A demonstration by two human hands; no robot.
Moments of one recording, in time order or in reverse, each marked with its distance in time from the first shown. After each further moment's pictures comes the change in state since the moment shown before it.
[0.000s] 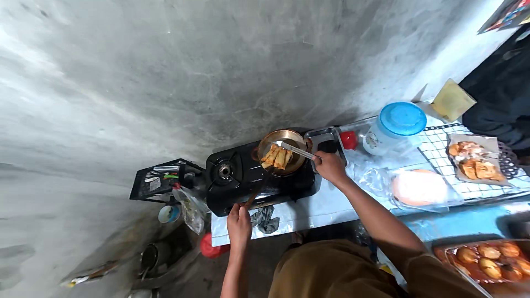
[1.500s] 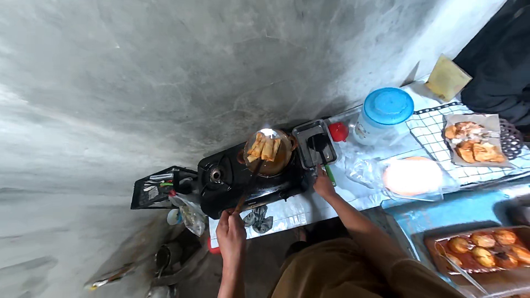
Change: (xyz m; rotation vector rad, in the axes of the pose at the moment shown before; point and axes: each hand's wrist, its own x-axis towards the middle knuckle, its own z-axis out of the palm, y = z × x) left_hand -0.046 0.067 0.038 -0.074 0.035 0.039; right_hand -0.005 0.120 0.118 0.190 -0.180 0.247
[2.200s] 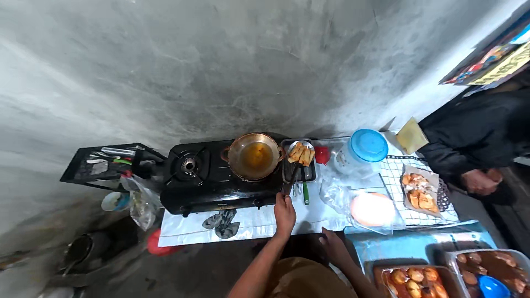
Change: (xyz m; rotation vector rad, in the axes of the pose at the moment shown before) left_hand -0.025 -0.039 0.223 0.024 -0.256 -0.107; right_hand -0.142 0.128 -0.064 -0.129 -0.191 -0.021
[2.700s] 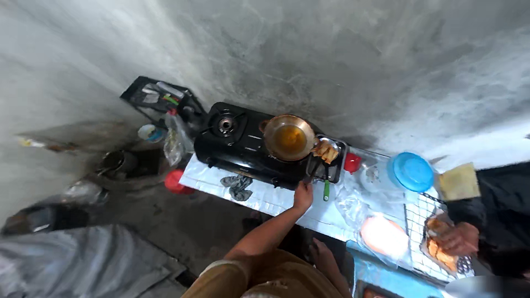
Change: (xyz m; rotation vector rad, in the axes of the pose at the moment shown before) left_hand 0.041 -0.043 0.016 -0.104 -0.167 -0.287; right_hand -0.011 -0.003 0.051 -0.151 -0.148 -0.104
